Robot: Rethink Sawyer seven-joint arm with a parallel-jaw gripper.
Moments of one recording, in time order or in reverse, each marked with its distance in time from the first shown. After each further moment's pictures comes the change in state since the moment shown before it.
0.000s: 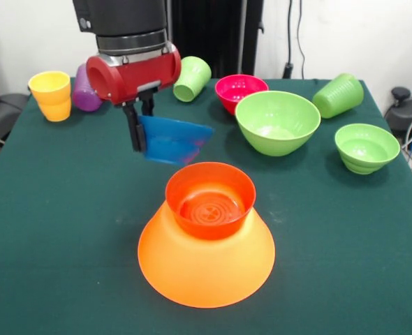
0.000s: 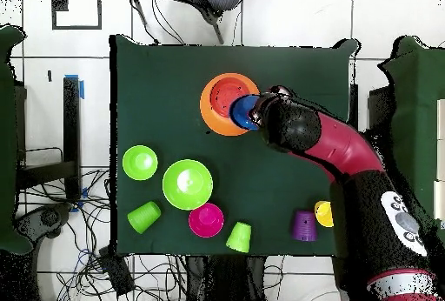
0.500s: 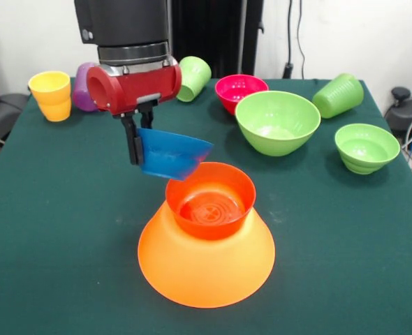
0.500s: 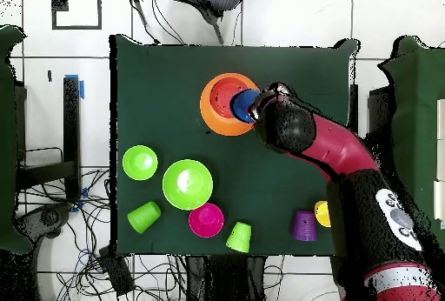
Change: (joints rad) arm 0.000 0.025 0.005 0.007 0.000 -0.135 0.000
